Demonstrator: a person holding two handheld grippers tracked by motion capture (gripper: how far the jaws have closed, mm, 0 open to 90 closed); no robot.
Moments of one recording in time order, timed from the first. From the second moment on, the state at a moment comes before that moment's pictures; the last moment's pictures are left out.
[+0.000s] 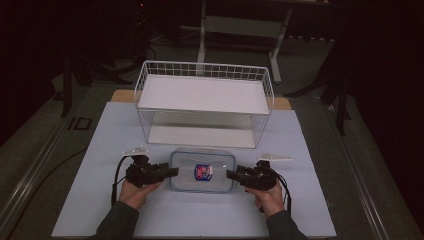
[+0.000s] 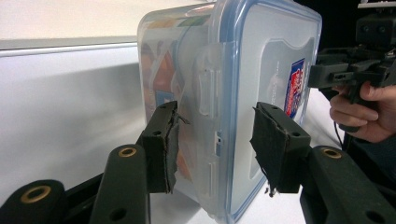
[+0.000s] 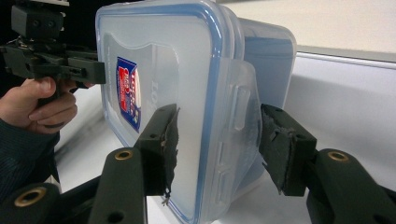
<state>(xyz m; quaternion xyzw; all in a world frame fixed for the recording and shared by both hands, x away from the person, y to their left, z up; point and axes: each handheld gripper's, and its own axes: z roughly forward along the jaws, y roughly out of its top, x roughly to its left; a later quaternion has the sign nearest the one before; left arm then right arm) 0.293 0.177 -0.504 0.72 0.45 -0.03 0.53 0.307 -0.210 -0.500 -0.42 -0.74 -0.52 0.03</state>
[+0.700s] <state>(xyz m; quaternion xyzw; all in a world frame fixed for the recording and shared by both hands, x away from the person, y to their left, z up) 0.286 0.178 -0.486 0.71 0.44 -0.01 0.55 0.302 -0.209 -0.488 -0.42 -0.72 -0.55 0.02</state>
